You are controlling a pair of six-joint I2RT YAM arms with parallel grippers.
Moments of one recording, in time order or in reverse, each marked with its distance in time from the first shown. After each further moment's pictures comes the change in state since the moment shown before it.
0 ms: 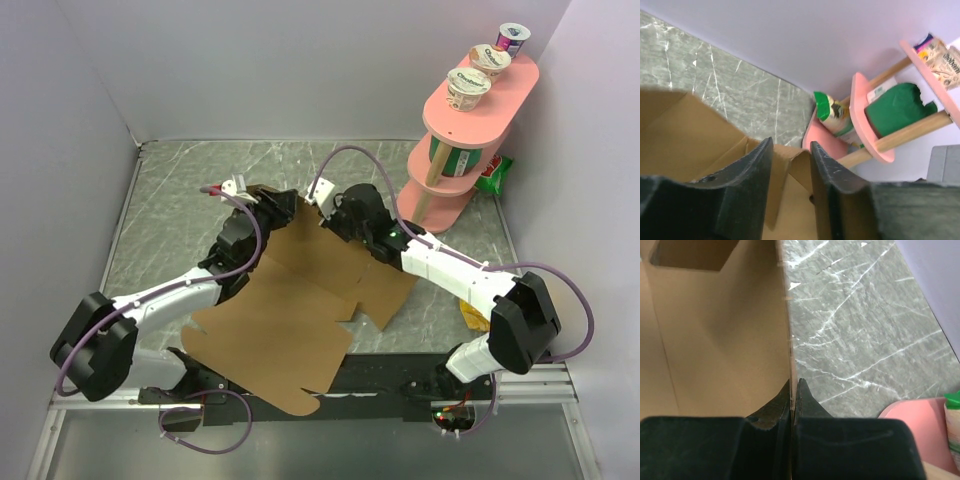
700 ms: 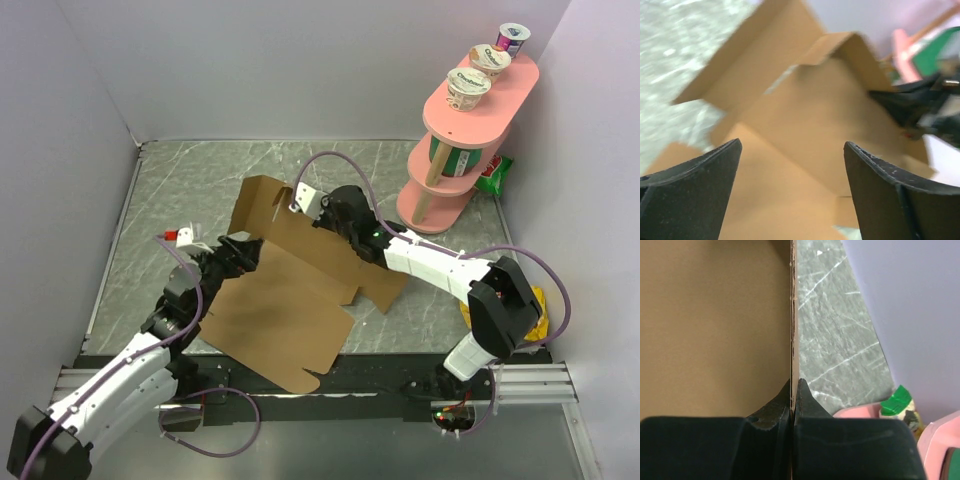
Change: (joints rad) left arm 0.143 -0.630 -0.389 -0.342 0.175 0.088; right arm 0.024 0.114 0.012 0.155 0.176 -0.263
